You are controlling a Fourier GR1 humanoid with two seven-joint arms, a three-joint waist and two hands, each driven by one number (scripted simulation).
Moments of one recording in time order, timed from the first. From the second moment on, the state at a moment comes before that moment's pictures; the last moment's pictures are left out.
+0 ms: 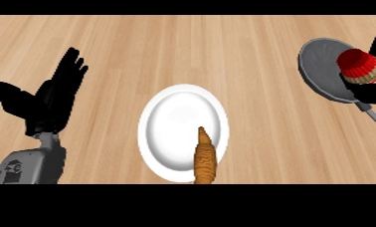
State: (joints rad) left arm -0.19 0.17 0.11 -1.58 0.11 0.05 0.24; right arm -0.34 -0.69 -0.05 -1.74 0.60 0.12 0.16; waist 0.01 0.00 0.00
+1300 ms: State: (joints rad) left arm -0.21 0.15 0.09 -1.56 0.09 0.03 0.22; right arm -0.77 -0.64 -0.19 -0.38 0.71 -0.16 -0.50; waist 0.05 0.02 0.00
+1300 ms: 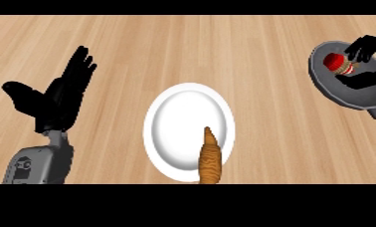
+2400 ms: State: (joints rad) left arm -0.18 0.15 0.09 -1.61 0.10 0.04 0.25; right arm -0.77 -0.88 -0.53 -0.10 0.38 0.35 -0.77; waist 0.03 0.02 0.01
